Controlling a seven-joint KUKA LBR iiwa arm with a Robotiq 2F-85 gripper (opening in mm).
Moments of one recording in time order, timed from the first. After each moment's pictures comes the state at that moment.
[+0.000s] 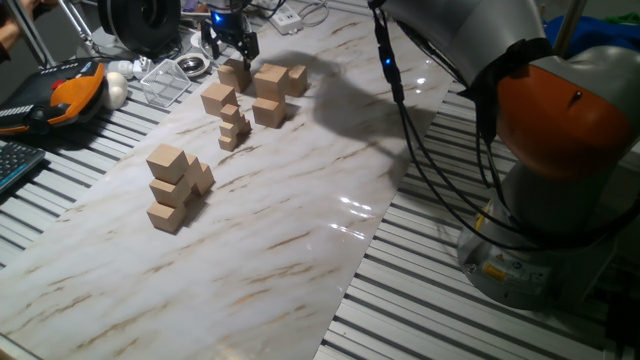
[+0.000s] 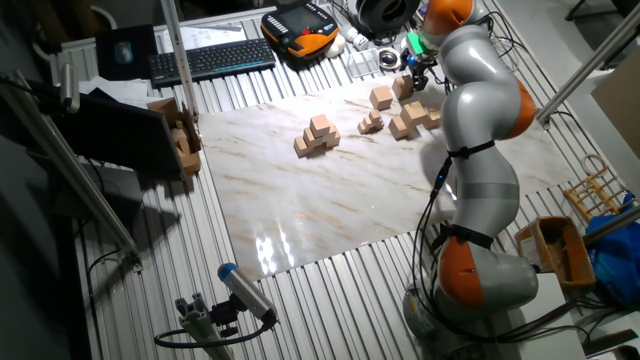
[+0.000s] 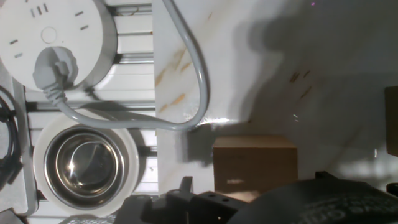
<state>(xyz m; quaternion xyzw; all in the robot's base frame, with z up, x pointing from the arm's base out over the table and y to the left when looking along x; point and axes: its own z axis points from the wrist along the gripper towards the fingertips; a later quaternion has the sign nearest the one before) 0.772 -0.229 0.071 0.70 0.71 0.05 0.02</state>
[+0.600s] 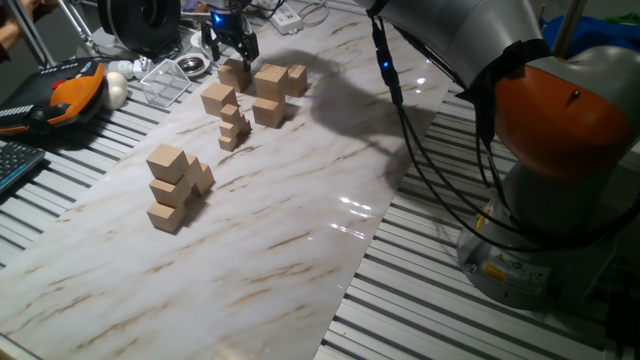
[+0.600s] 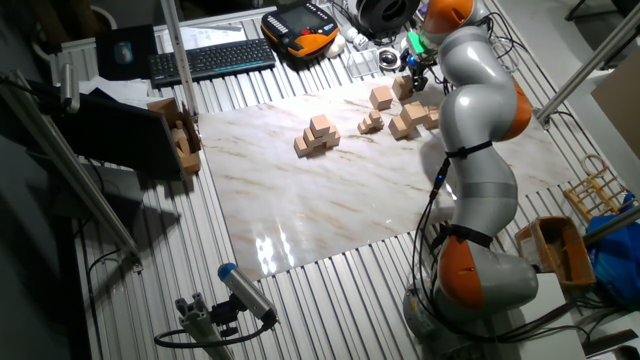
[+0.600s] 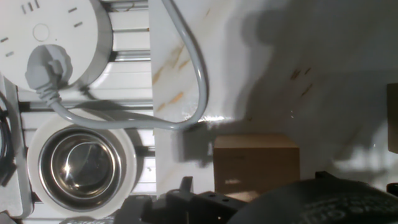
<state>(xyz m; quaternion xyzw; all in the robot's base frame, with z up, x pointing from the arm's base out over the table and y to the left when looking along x) 0.770 -0.228 0.067 0.71 0.70 0.05 0.01</state>
